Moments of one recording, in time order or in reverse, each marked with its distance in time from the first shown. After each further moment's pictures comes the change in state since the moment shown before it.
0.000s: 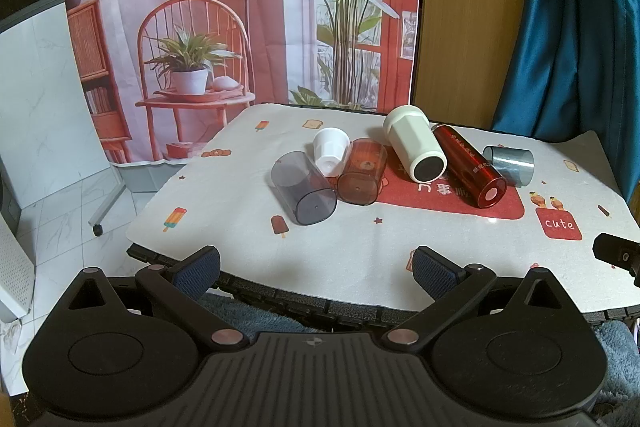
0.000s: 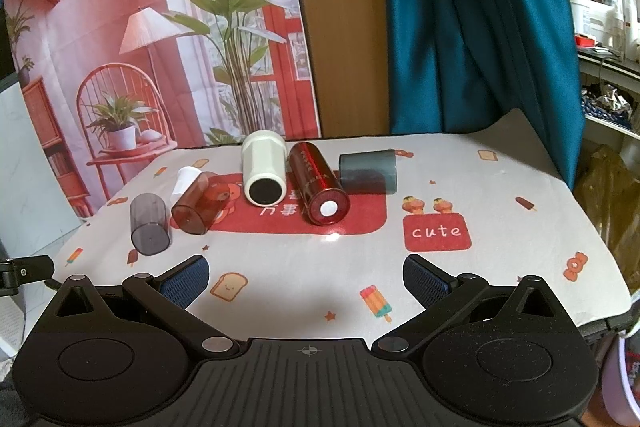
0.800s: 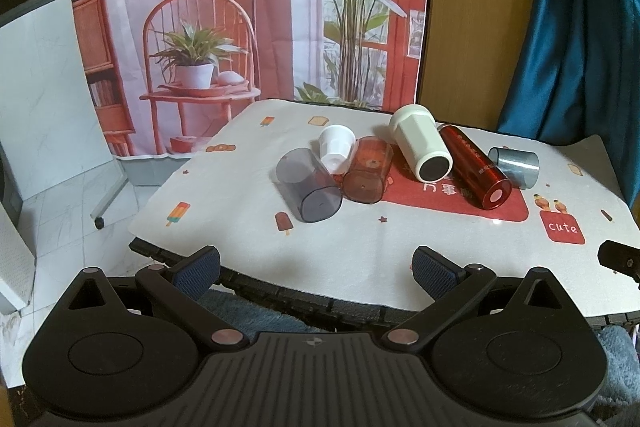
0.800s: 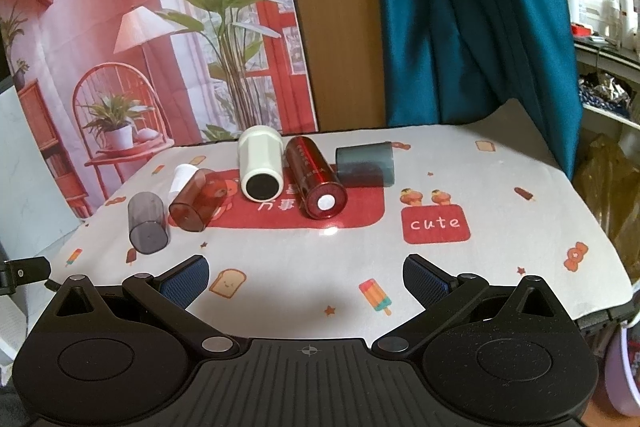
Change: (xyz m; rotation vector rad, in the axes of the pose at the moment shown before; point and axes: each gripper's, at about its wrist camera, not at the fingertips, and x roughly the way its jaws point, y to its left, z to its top) left arm 0.003 0.005 0.001 -0.023 0.015 0.007; right arm 0.003 -0.004 -0.005 0.031 0.021 0.004
